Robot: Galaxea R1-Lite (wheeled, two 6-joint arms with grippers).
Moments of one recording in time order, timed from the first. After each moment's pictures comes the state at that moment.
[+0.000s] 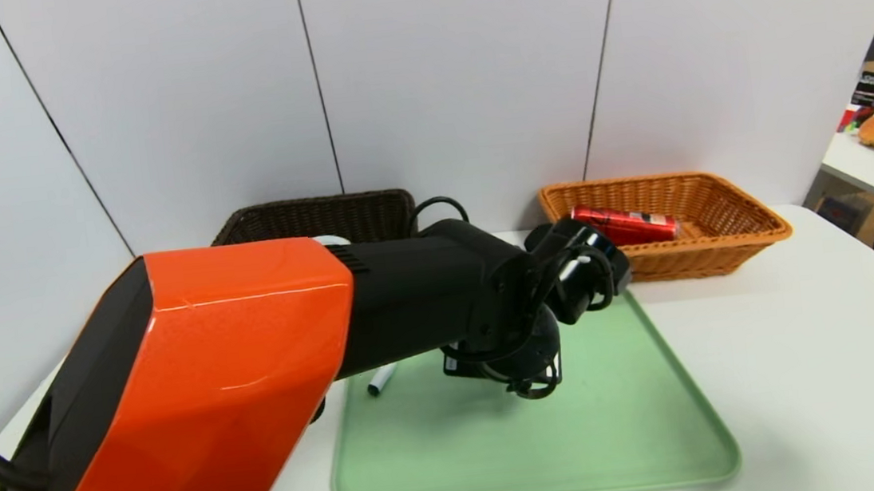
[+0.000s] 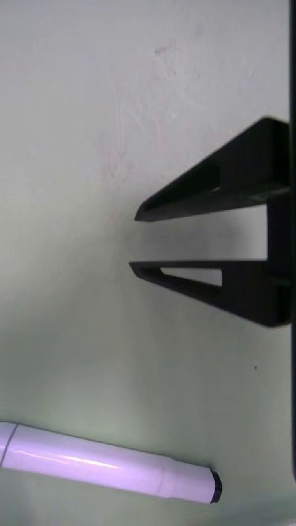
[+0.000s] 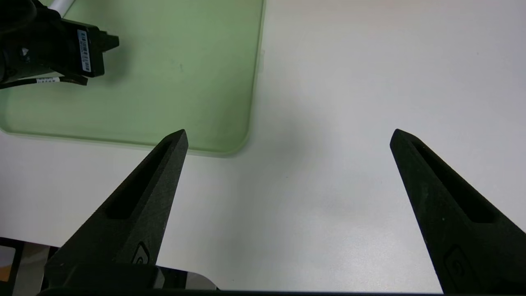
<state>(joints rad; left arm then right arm) -0.95 2.31 -1.99 0.72 0.46 -0.64 0.05 0.99 -1.04 0.71 0.13 0.07</state>
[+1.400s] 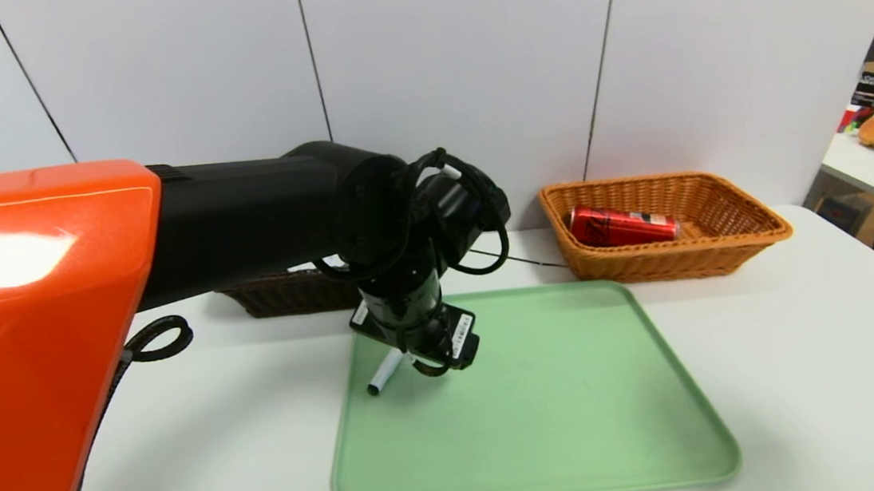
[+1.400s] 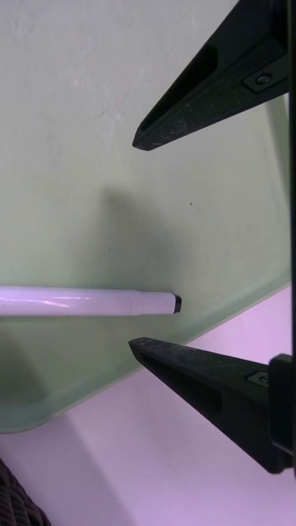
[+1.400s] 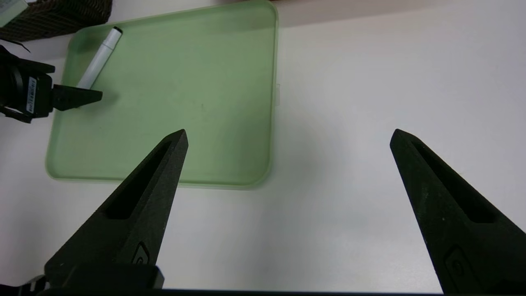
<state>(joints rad) -0.78 2.16 -1.94 0.92 0.30 -0.26 0.05 1.00 -1.01 0.59 0.15 0.21</state>
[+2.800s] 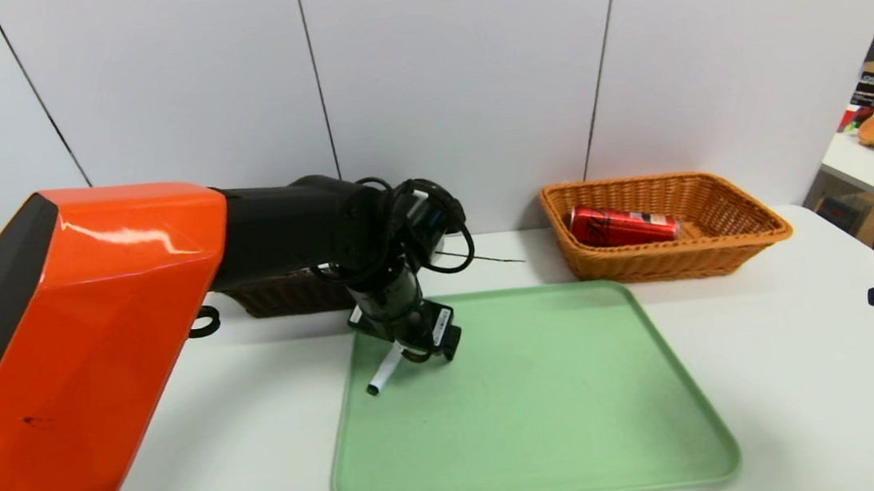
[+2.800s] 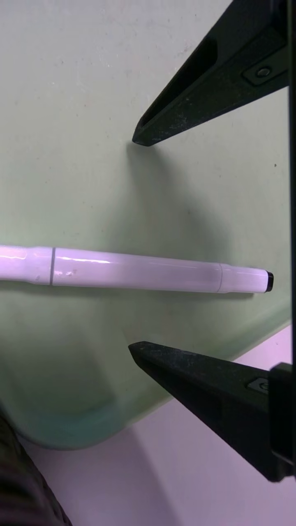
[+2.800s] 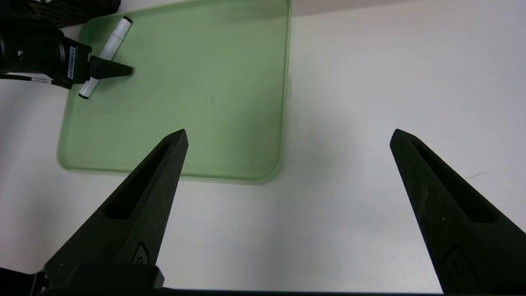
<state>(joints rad) -0.66 2.24 -1.91 0.77 0.17 -0.20 0.06 1.01 -0.98 0.56 0.18 0.21</state>
